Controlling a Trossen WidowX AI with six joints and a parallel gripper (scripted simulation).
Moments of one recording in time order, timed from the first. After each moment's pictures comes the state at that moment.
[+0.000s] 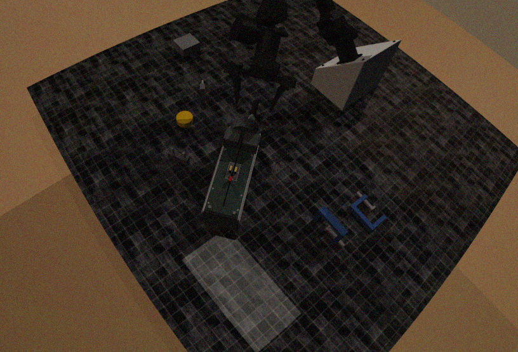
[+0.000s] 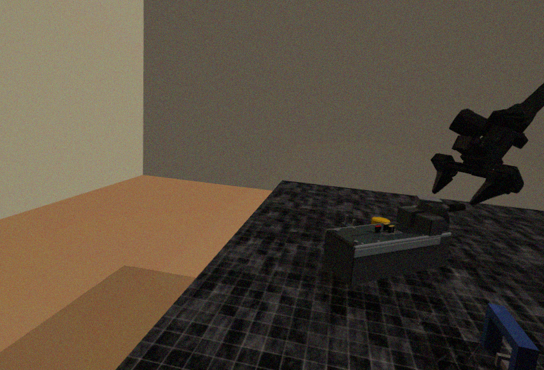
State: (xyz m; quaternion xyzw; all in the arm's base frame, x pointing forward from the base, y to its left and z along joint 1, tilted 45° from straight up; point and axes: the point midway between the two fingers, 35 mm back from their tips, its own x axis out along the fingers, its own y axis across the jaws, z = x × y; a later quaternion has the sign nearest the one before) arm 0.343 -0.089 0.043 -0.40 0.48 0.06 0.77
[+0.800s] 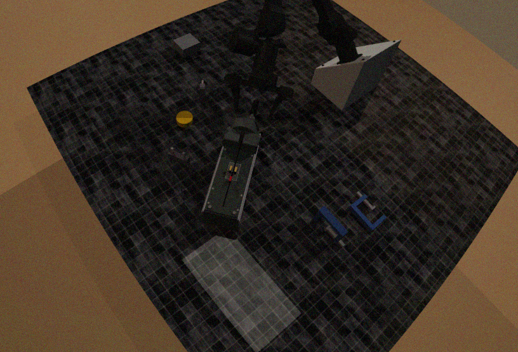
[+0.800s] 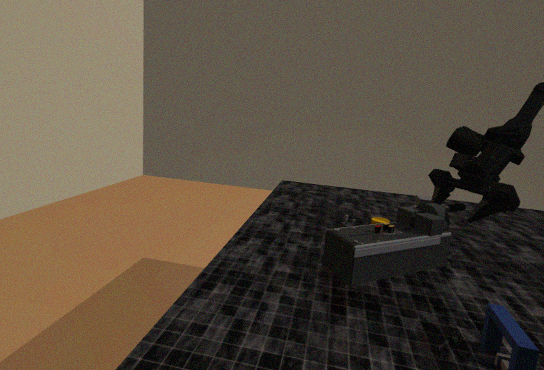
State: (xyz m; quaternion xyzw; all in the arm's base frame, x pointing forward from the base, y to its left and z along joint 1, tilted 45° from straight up) arm 0.338 -0.116 0.015 -0.41 0.48 0.06 0.77
